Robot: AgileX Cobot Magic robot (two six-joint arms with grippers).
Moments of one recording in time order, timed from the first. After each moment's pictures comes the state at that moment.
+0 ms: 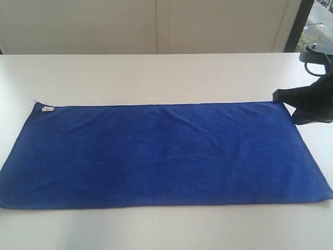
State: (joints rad) left arm -0.06 0.56 -0.69 -0.14 0.85 0.22; right arm -0.16 1.59 -0.97 0.23 0.59 -0.09
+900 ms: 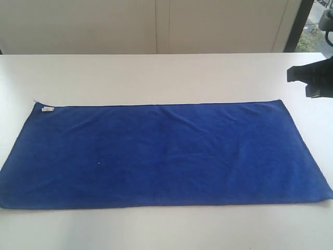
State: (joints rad) left arm -0.06 0.39 -0.69 -0.13 1.01 0.20; right arm -0.16 1.41 -0.97 0.20 0.57 -0.13
